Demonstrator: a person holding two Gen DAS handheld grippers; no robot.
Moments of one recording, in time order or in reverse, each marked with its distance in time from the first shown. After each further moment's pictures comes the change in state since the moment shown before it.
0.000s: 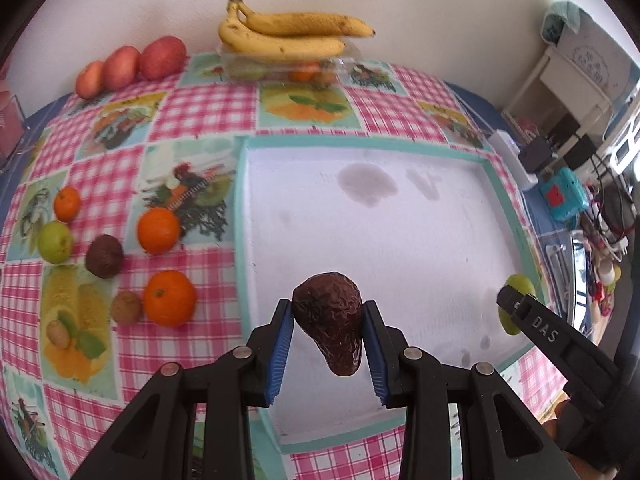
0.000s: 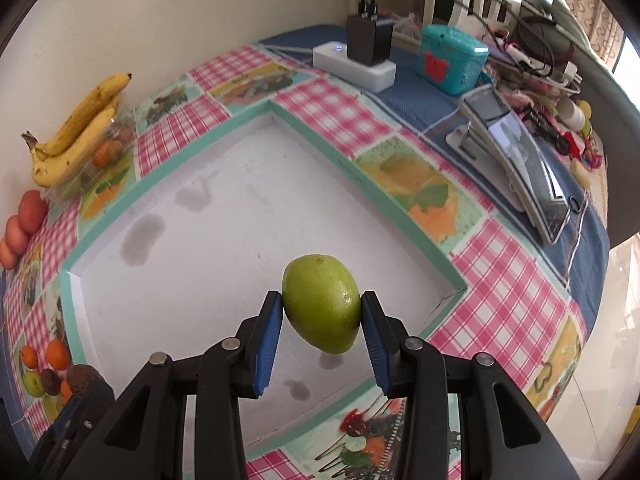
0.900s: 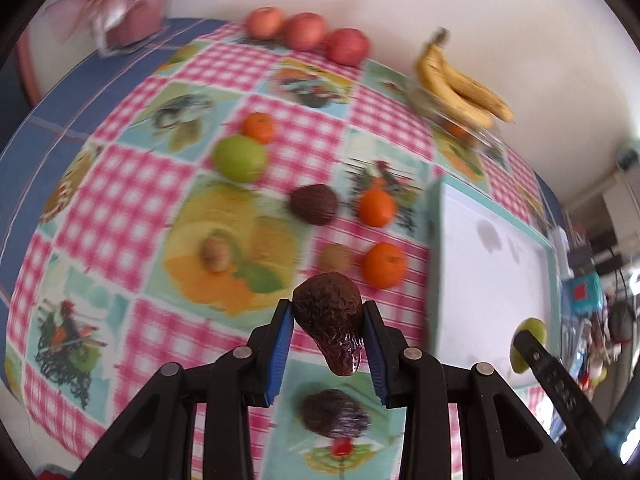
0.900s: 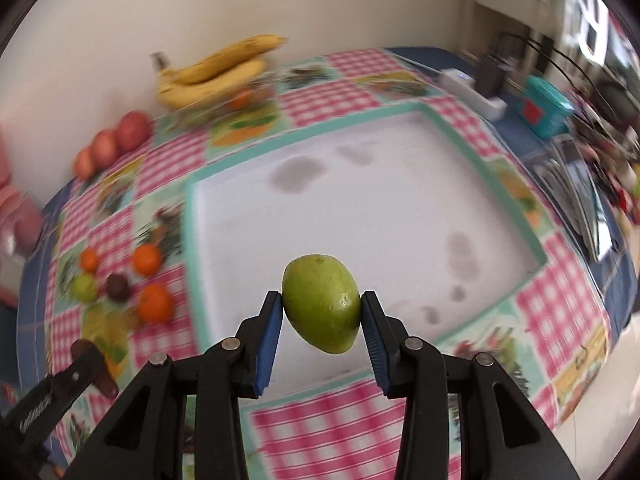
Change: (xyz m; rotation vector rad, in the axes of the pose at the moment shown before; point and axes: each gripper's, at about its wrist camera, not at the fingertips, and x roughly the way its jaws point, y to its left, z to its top) left arm -0.066 0.138 -0.039 -0.361 -0.064 0.063; right arm -0.052 0.076 -0.055 -0.230 -0.040 0.178
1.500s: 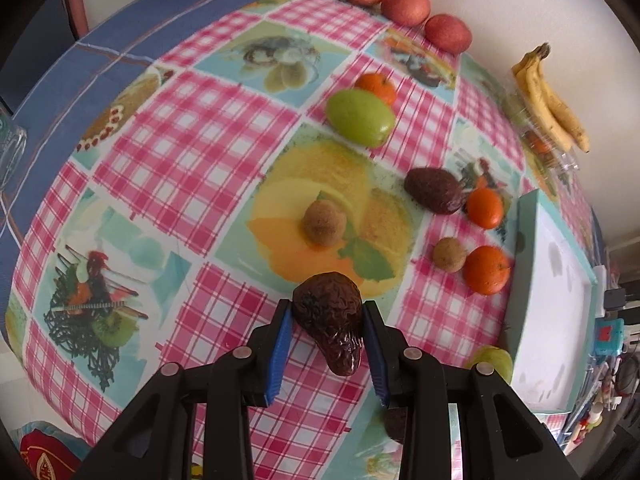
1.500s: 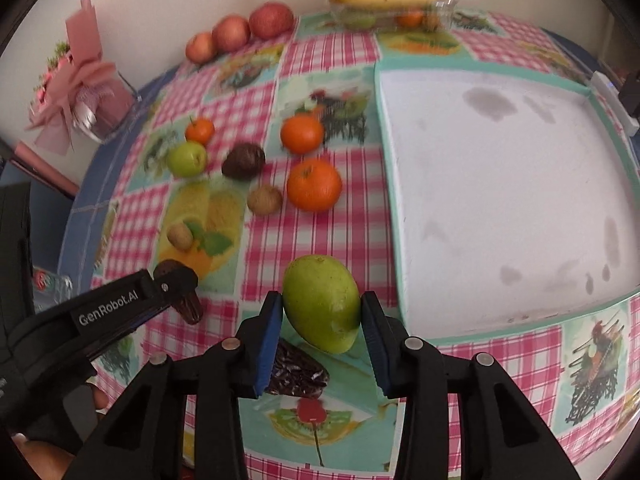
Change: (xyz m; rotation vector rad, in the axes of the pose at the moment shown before) left arm 0.019 0.069 -0.009 -0.220 0.070 0.113; right arm 0.015 0.098 -0.058 -0.306 0.195 0.298
